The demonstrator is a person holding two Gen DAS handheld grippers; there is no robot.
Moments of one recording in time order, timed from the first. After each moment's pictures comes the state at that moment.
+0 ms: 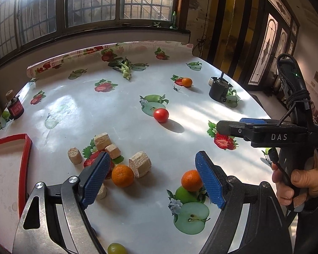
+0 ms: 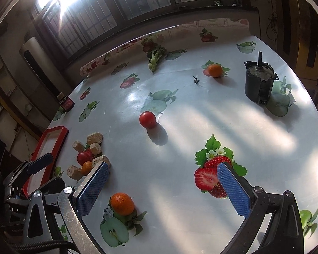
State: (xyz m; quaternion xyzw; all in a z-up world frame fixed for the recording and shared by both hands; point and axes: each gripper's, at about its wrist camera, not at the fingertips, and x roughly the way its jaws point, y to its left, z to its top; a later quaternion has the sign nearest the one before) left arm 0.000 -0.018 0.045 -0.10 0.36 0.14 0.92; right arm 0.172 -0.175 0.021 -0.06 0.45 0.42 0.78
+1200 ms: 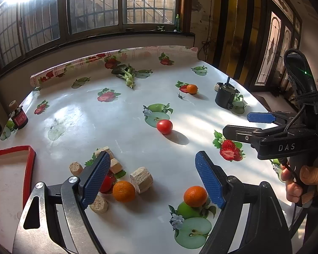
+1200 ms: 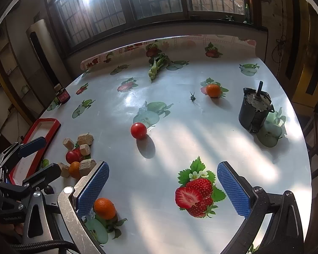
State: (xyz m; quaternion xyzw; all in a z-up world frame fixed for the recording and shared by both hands) left arm 0.021 -0.021 0.049 -0.08 0.36 0.17 0.92; right arm 0.184 -0.168 0.035 -0.13 0.41 0.44 0.79
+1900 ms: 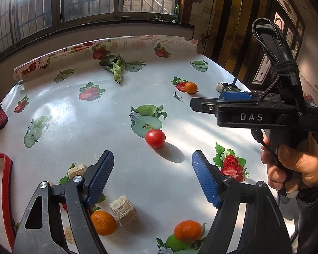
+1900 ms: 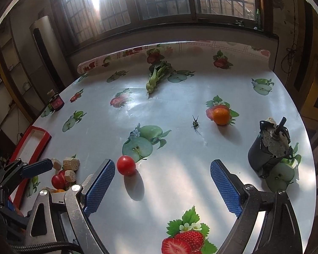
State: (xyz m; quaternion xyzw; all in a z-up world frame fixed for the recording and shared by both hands) left arm 0.092 -0.005 0.026 -0.12 0.39 0.15 0.90; right arm 0.249 -0.107 0.028 -0.15 0.39 0.45 0.79
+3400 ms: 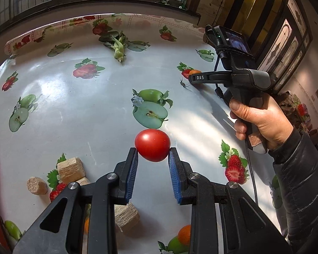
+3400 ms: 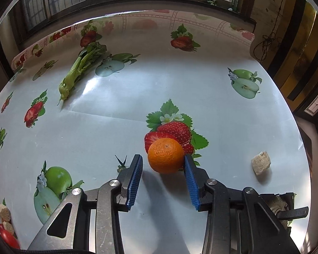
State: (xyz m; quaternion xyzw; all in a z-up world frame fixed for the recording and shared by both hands) left arm 0.098 0.024 0.008 -0.19 0.42 0.13 0.88; right arm 0.367 -0.033 -0.036 -0.23 0.44 0.31 0.81
